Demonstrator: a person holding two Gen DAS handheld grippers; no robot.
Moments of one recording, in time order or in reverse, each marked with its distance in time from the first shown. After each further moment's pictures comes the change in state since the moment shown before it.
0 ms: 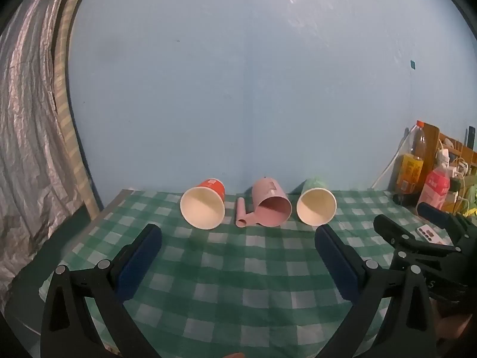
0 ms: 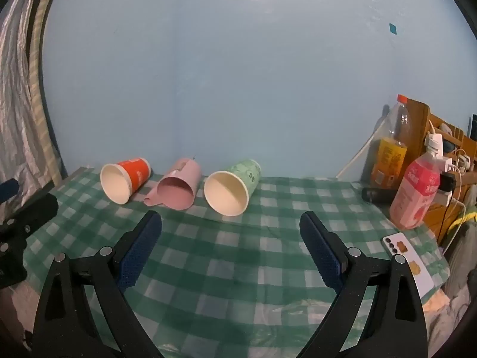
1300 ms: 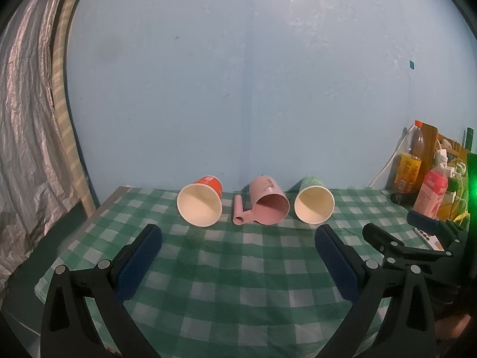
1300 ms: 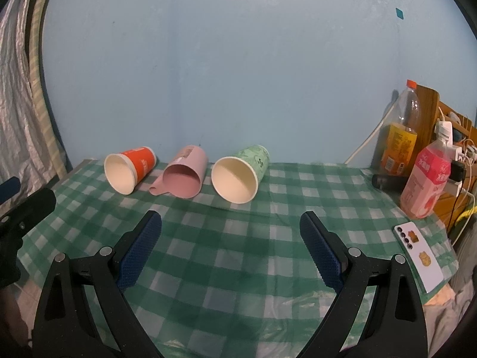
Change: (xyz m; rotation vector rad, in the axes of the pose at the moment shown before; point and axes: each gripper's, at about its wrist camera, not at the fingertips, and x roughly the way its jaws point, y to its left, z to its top) left arm 0.000 0.003 -0.002 -0.004 -0.007 -0.021; right arm 0.015 0.005 -0.002 0.017 0.065 0.029
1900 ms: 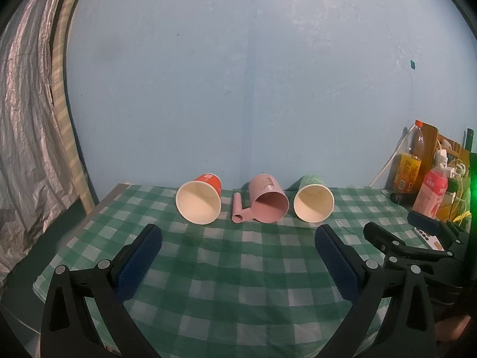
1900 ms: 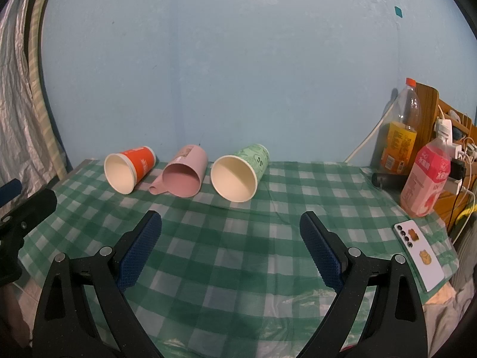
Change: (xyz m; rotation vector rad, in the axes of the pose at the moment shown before) left arm 0.001 -0.002 -0.004 -0.003 0.009 -0.001; right arm -0.001 -0.001 0.000 0.007 0.001 0.002
